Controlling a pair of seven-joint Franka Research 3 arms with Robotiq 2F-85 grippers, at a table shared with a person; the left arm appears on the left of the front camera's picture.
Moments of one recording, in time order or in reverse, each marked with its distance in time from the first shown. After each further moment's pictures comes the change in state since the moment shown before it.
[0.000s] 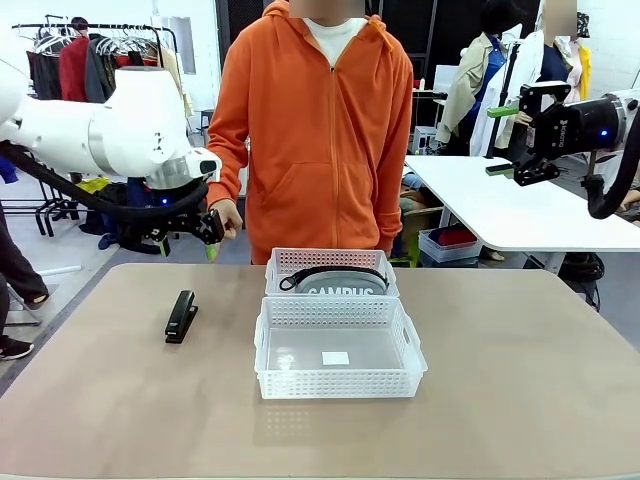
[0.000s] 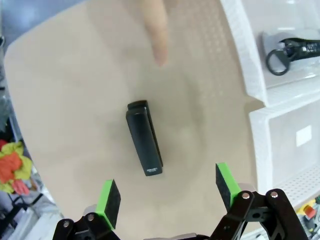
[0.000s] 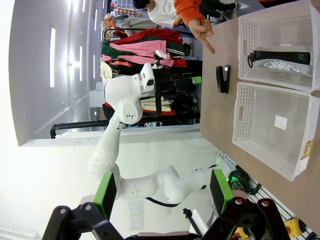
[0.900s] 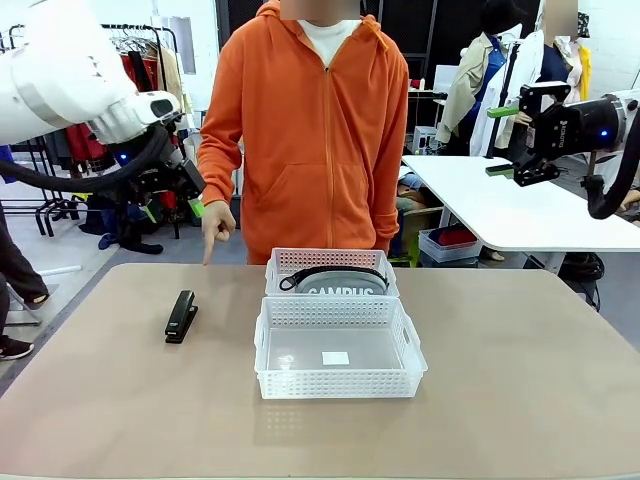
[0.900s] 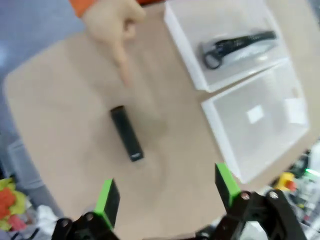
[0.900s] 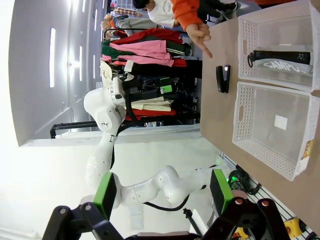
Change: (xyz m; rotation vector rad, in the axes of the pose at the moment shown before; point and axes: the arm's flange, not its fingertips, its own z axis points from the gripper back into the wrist) left arm -0.024 0.026 0.101 -0.182 -0.129 -0.123; right arm 0.000 -0.001 0.000 0.000 0.000 -0.001
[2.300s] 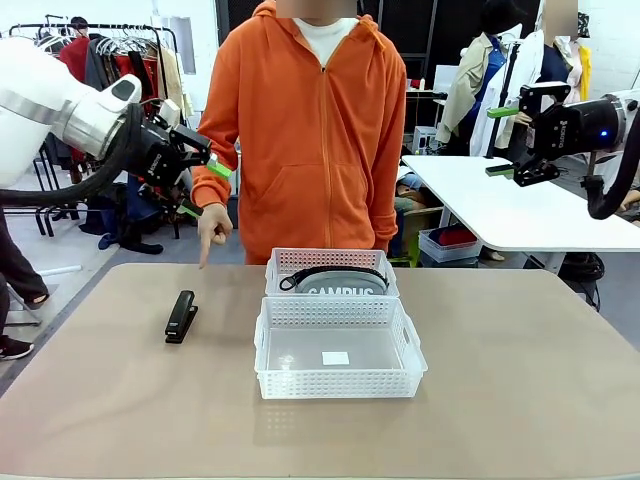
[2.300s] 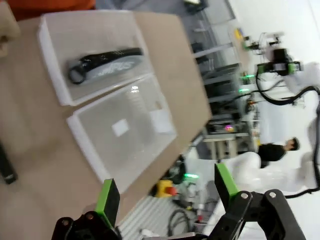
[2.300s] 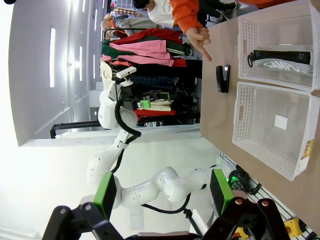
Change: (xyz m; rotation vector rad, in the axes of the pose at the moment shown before) left arm -0.026 0.004 0.009 -0.699 -0.058 0.183; right arm 0.000 0.000 0.000 0.000 0.000 -0.001
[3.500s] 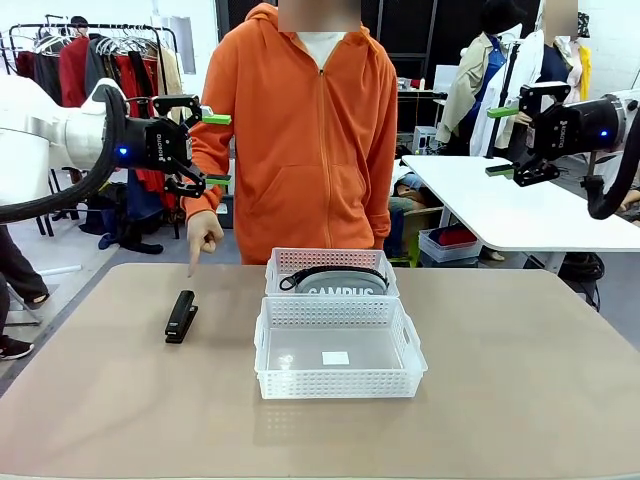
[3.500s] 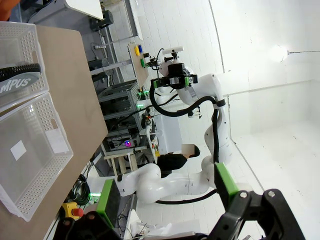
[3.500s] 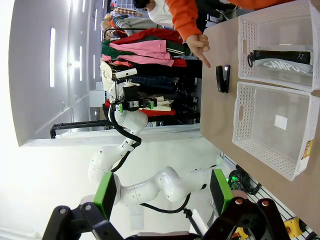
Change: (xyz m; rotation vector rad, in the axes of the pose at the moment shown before) left arm -0.006 0.001 -0.006 -0.580 -0.025 0.155; right arm 0.000 0.000 0.000 0.000 0.000 0.000
